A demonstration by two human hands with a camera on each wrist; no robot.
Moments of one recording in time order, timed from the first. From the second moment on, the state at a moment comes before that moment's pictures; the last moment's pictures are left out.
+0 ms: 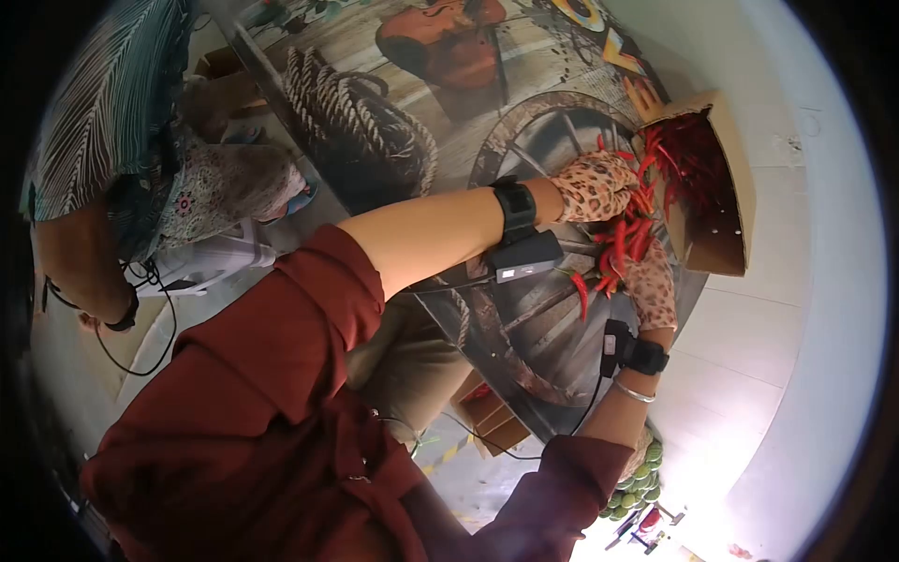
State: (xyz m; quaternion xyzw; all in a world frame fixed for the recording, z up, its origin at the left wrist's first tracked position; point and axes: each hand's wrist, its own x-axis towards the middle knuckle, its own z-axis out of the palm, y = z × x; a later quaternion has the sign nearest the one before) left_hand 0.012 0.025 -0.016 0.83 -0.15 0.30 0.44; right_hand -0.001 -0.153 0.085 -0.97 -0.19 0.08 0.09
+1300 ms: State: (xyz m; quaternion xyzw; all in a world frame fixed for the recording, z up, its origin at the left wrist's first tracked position) left_hand 0.023 0.029 -0.025 0.84 -0.16 0.23 0.47; right_hand -0.034 -0.259 0.049 -0.88 -0.05 0.06 0.46
